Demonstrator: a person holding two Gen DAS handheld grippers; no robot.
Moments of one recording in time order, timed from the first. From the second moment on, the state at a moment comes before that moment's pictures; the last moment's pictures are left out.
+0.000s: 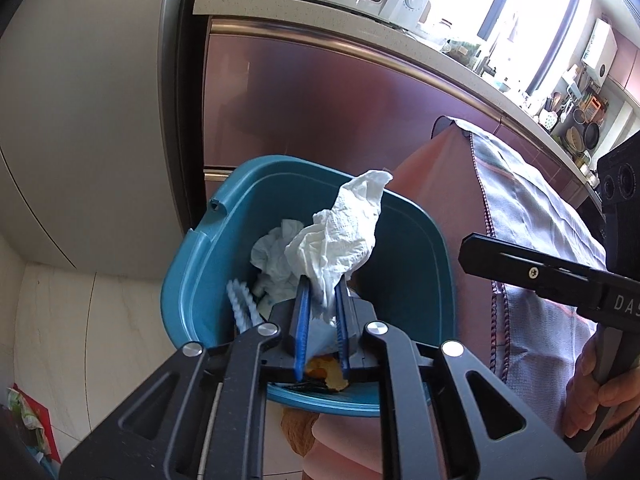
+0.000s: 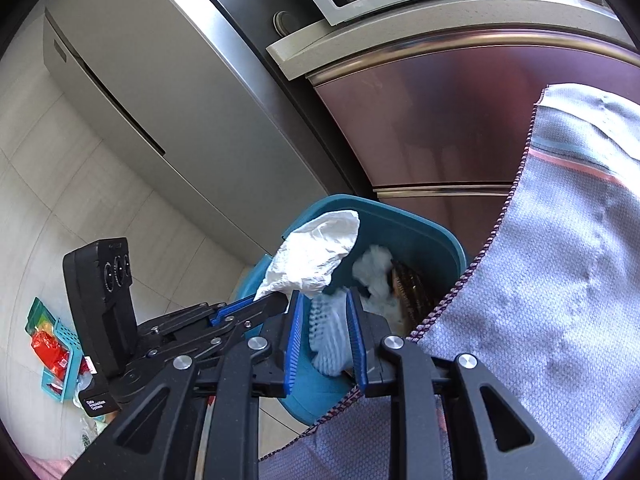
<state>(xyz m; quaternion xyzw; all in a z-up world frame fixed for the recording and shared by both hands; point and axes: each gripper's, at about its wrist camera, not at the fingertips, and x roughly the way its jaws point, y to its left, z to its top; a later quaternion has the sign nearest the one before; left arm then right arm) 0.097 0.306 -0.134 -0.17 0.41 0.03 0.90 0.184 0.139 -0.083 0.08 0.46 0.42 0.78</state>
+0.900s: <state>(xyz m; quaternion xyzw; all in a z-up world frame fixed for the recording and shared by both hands) 0.019 0.231 -0.062 -0.09 0.25 -0.01 0.96 0.075 -0.002 -0.030 0.03 0.27 0.29 0.92</state>
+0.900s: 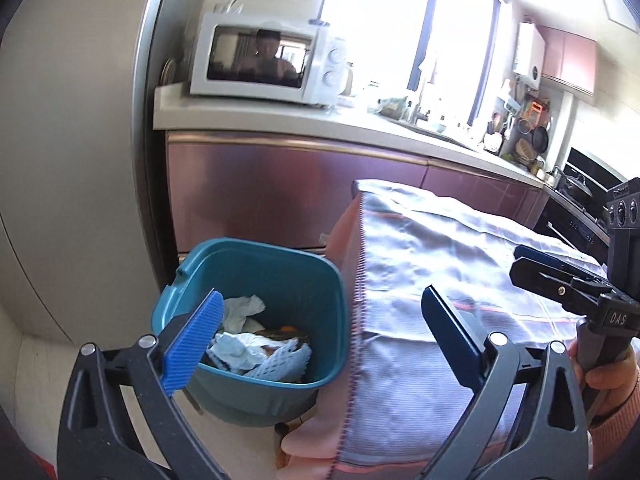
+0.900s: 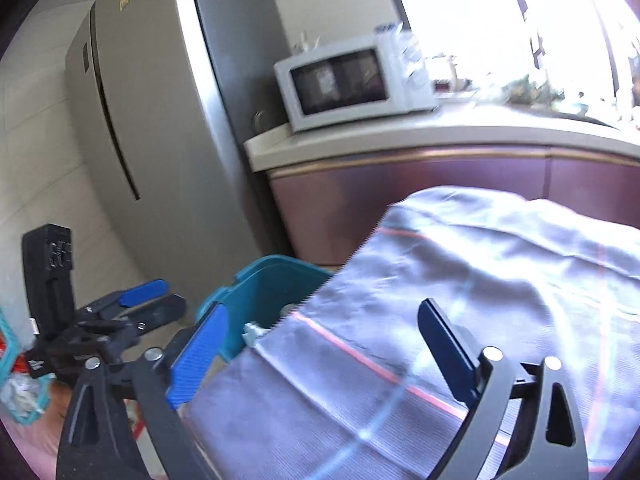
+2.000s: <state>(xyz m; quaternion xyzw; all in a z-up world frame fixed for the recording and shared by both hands) -0.045 0.108 -0.021 -0.03 0.12 0.01 0.99 -0.024 -0.111 -0.024 0.03 0.10 0.08 0.99</state>
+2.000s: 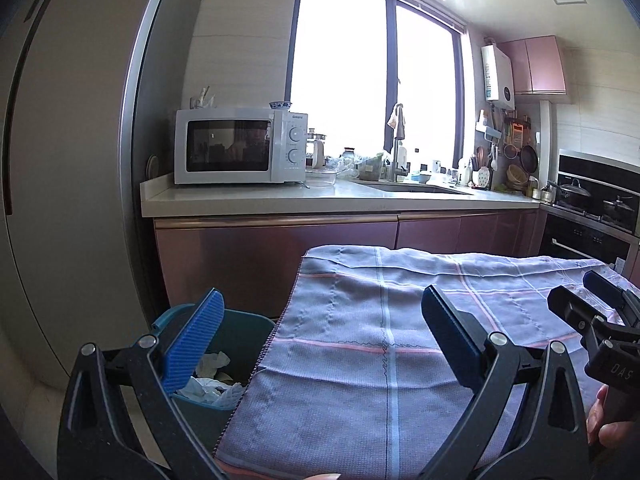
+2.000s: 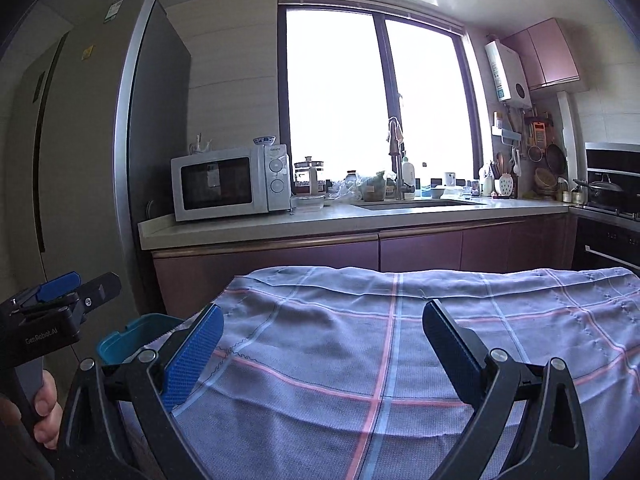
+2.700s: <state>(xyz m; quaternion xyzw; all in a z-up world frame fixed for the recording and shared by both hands) -0.041 0.104 -0.023 -0.02 0.12 0.02 0.99 -0.025 -0.116 -0.022 0.03 0.10 0.06 0.99</state>
